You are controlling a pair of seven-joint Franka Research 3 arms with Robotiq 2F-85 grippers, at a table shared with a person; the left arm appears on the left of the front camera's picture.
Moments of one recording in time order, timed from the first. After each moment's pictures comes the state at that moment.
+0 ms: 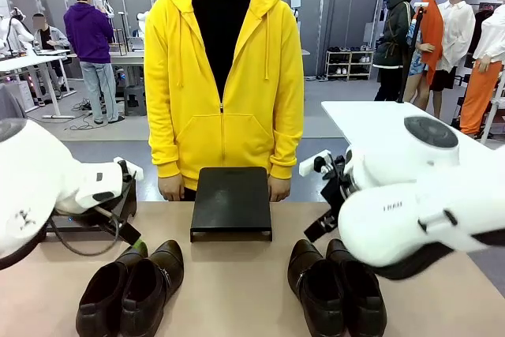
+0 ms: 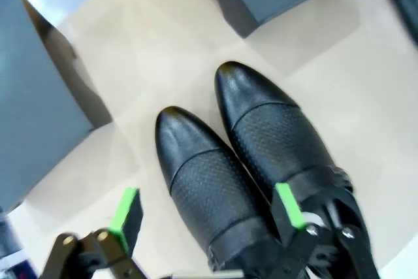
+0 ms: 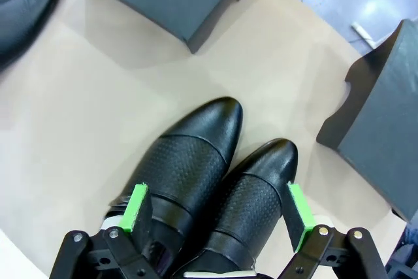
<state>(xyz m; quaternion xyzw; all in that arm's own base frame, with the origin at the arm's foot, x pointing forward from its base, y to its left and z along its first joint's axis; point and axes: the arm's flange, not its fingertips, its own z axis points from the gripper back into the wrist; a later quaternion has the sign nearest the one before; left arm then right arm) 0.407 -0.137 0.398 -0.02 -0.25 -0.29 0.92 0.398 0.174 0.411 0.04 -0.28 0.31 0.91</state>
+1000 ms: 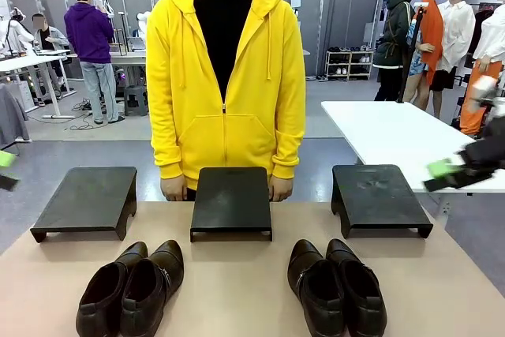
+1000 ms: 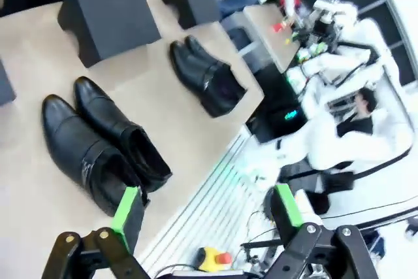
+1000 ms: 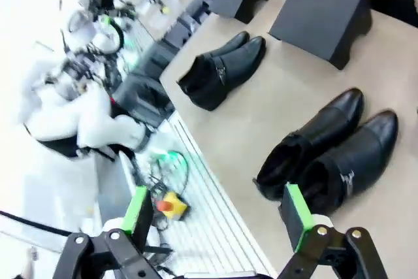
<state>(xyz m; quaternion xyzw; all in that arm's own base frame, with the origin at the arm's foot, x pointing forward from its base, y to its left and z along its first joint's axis) 0.326 0.077 0.530 -0.48 -0.23 -0.19 0.82 0.342 -0.069 0.512 0.50 -0.22 0.25 0.80</state>
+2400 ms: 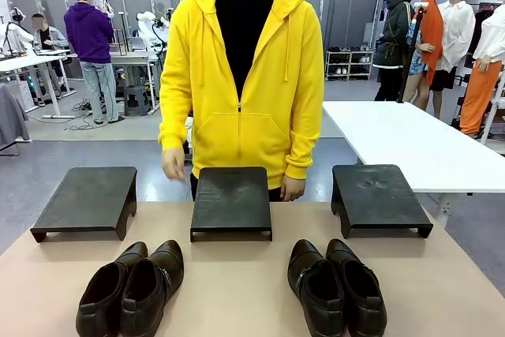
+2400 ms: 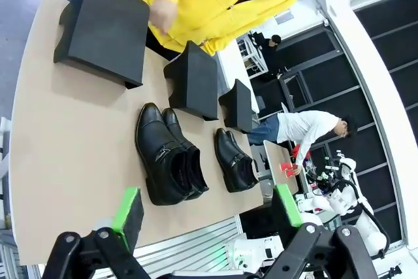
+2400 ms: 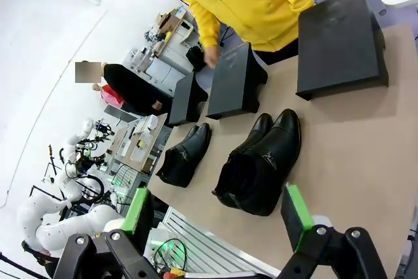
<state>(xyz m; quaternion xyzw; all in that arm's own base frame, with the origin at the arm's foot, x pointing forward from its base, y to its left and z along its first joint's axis) 0.170 0.266 0.490 -0.48 -0.36 0.09 0.79 0.211 -0.247 0.476 0.50 -0.38 0.00 0.78</state>
